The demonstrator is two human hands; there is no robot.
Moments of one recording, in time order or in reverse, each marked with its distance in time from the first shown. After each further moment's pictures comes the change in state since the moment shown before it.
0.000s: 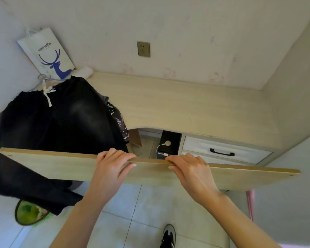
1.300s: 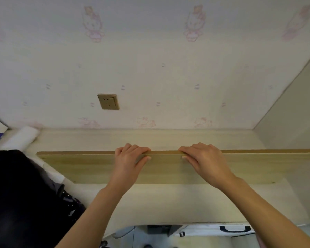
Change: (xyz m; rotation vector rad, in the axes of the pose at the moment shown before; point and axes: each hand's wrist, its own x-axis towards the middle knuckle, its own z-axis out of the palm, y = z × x) left_hand 0.417 -0.106 0.158 -0.312 -0.024 0.094; right_hand 0.335 0.218 0.005 -0.209 -0.033 0.160
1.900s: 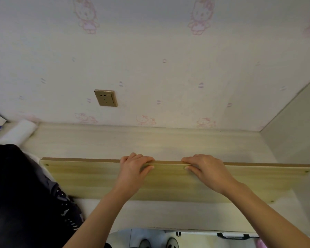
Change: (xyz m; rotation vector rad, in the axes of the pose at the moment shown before) left_hand 0.004 0.003 0.038 -0.037 -0.187 -0.153; right_hand 0.008 0.044 0.021 0.129 -0.368 0.084
